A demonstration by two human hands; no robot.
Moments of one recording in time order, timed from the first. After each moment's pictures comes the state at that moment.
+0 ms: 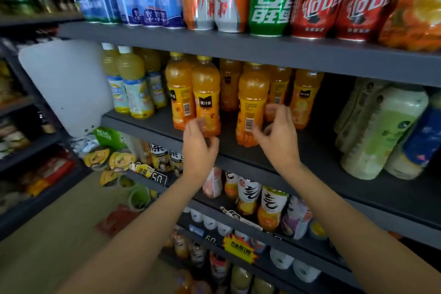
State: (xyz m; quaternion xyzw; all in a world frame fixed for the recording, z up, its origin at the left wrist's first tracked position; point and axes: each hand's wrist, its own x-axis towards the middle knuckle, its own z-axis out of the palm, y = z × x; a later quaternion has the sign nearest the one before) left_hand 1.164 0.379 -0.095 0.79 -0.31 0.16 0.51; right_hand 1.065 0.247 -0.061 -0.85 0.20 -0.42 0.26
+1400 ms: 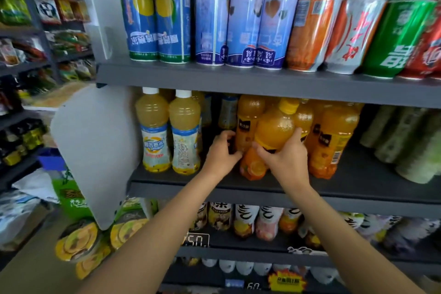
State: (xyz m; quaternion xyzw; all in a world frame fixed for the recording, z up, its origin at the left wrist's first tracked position) left_hand 1.394 0.422 -0.066 0.70 -0.51 -0.13 0.48; right_hand 1.249 0.386 -0.041 -0.76 0.40 -0.48 0.19
